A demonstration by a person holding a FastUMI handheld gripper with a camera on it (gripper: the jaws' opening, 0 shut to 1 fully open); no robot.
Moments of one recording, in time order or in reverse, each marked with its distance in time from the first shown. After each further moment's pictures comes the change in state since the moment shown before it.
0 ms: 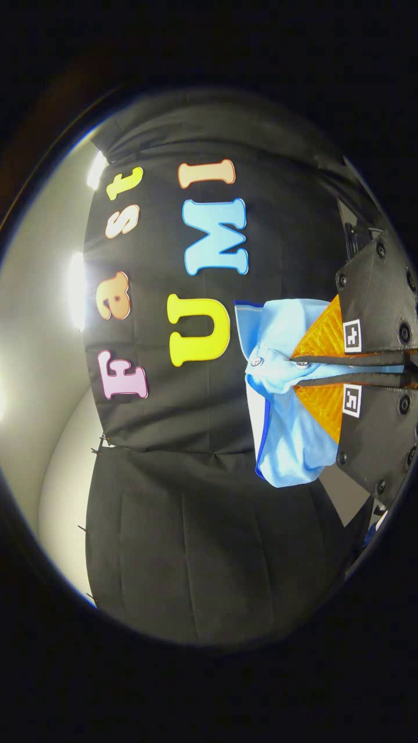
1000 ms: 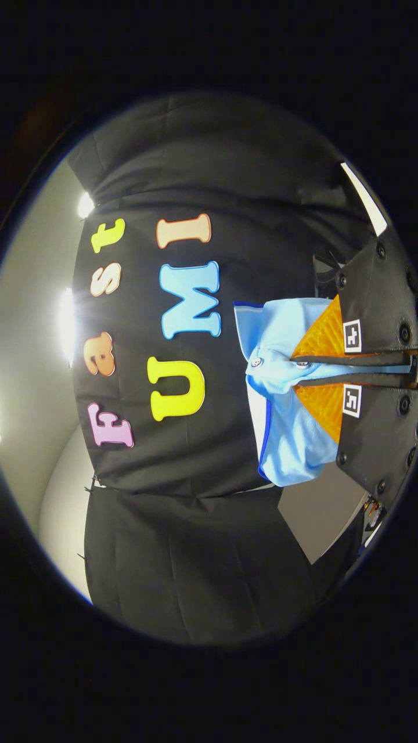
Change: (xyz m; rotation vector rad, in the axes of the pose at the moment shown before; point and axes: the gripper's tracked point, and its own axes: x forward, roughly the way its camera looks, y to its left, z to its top) arm -0.082 -0.132 -0.086 0.037 0.083 -0.171
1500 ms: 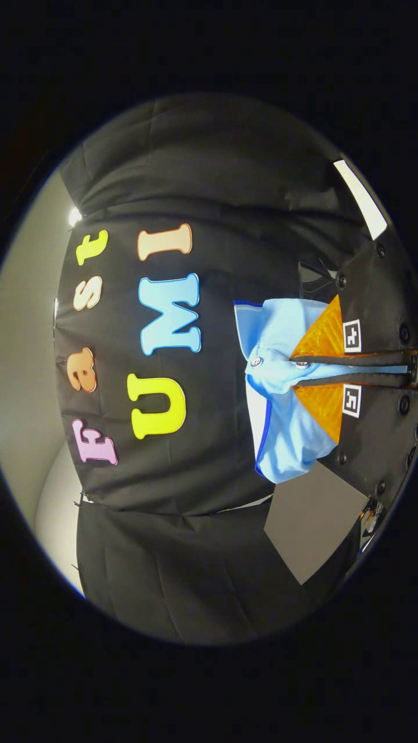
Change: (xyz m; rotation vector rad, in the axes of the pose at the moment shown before) arm 0.036 -0.027 -0.048 0.006 0.063 -0.044
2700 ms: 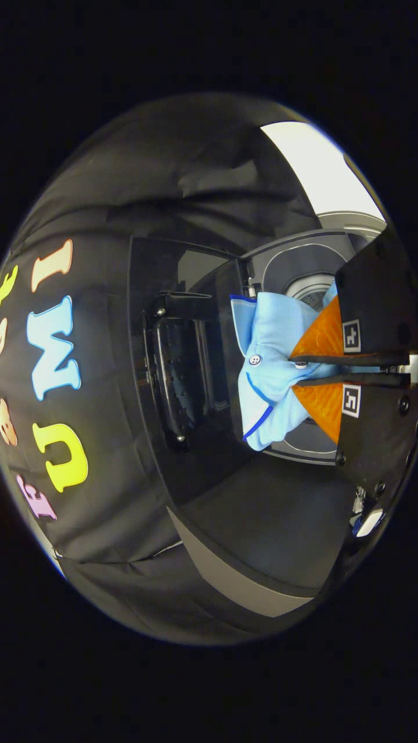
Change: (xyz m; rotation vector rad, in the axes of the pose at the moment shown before) arm 0.079 -0.036 -0.253 0.169 0.461 -0.060
